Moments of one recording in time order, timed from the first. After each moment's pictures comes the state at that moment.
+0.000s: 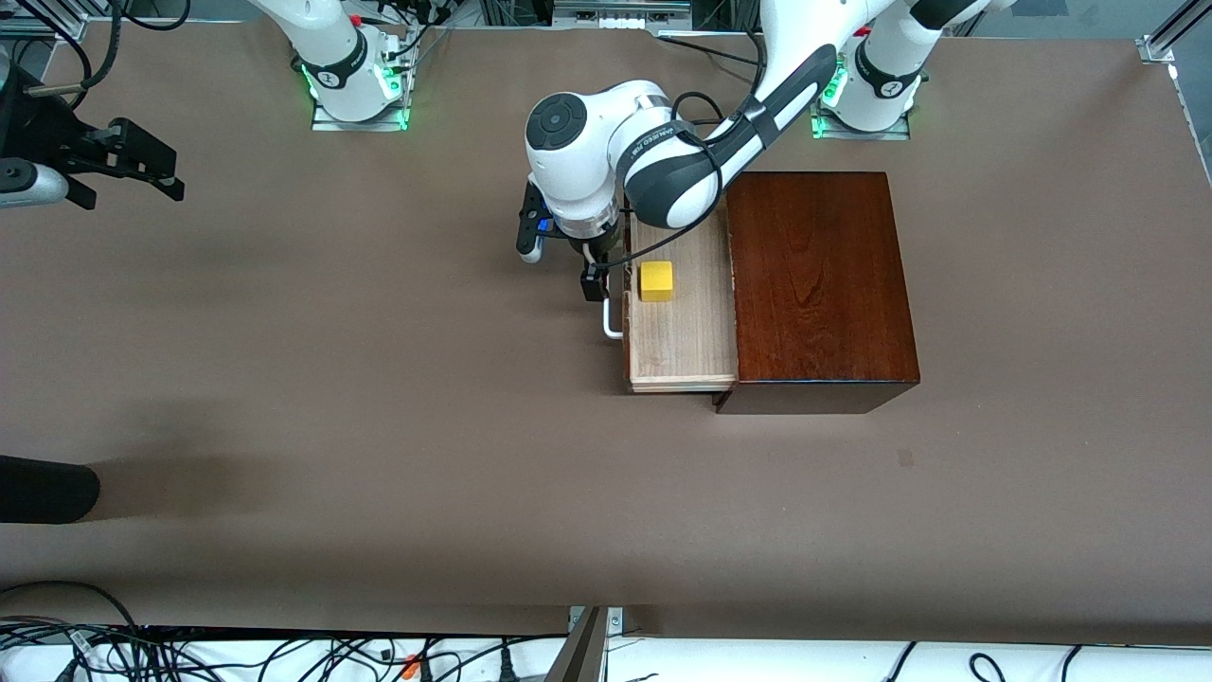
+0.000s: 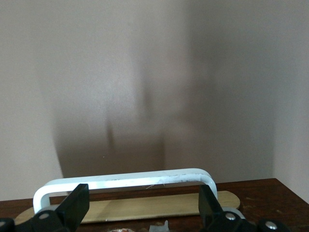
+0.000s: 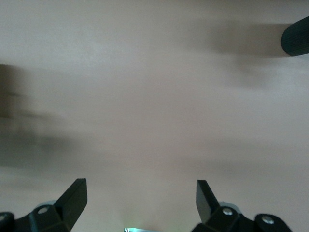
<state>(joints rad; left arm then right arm) -0.48 0.70 -0.53 -1.40 0.46 1.90 0.54 0.15 -0.02 -0.09 -1.53 0.02 1.49 -0.05</state>
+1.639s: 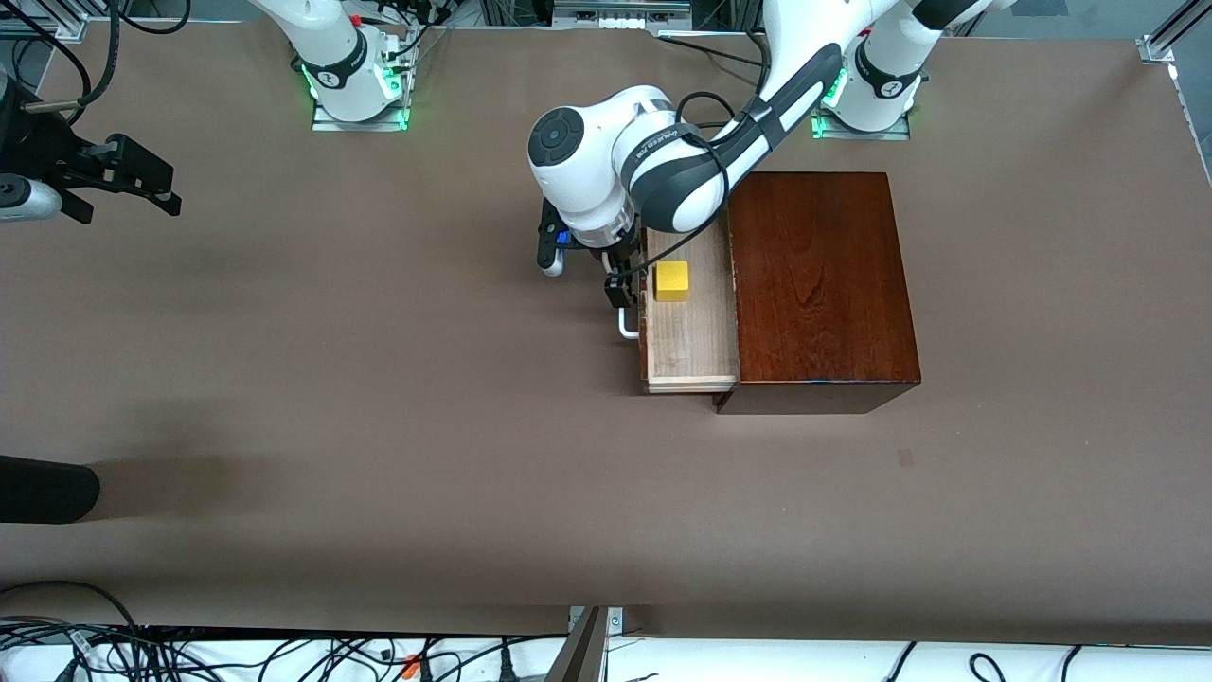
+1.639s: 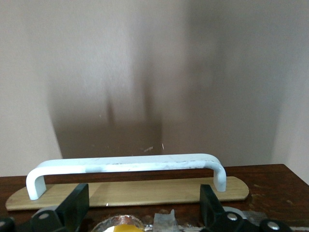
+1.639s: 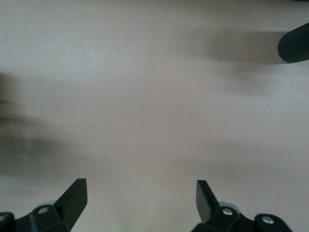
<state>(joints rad) -0.48 0.70 -0.51 -1.39 0.49 1.76 0.51 0.15 0.00 -0.09 -1.52 0.02 1.53 -0.04</state>
